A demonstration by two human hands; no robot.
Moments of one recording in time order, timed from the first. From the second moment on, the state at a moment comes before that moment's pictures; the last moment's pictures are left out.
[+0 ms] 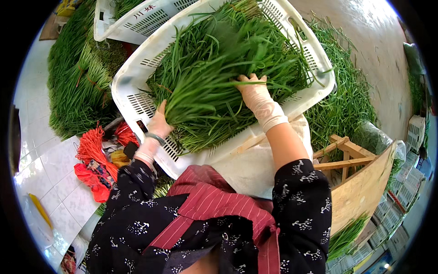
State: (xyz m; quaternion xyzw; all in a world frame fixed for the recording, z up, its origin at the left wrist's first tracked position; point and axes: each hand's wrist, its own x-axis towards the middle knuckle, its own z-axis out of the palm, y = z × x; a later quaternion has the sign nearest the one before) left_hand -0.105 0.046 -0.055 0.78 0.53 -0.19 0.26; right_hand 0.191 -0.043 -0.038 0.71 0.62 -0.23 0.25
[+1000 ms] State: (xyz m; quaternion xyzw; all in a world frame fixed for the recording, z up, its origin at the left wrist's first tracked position) left_hand -0.103 -0.032 0.005 0.41 0.48 -0.03 0.78; right_hand 0.005 -0.091 -0.042 0.49 -0.13 -0.75 -0.42
